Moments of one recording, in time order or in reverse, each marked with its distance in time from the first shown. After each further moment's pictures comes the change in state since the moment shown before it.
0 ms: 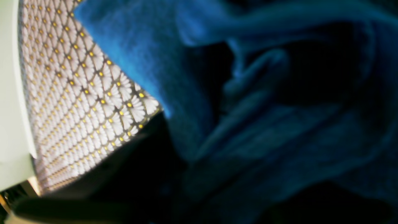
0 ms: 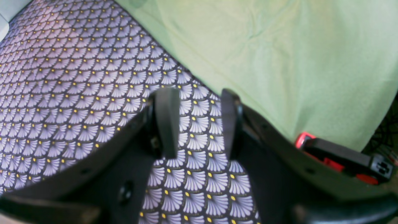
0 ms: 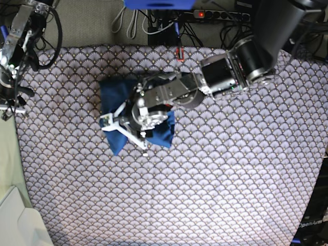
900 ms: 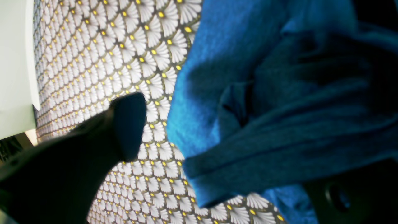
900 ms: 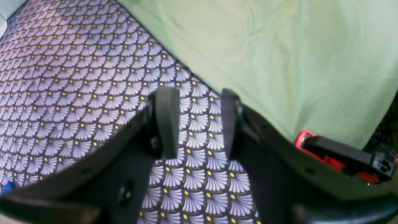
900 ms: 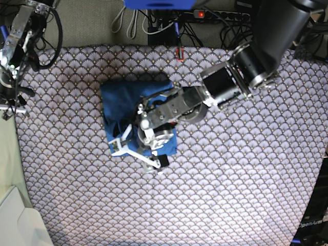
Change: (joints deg) left arm -1.9 0.2 -8.0 0.6 0.3 0.0 8.4; right arm 0.2 0.0 0.0 -0.7 0.0 0.0 0.0
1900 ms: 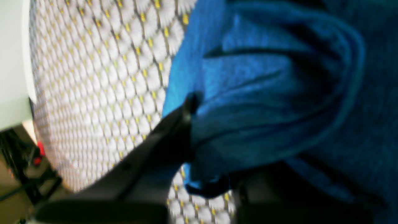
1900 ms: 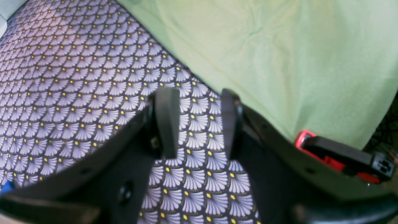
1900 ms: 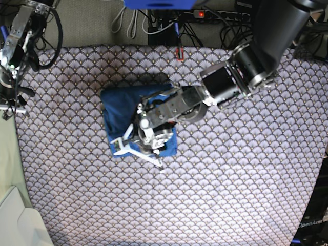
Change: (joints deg) left arm 0.2 0.2 0.0 0.0 0.0 0.4 4.4; right arm 0.0 0.0 0.0 0.0 0.0 0.0 0.0
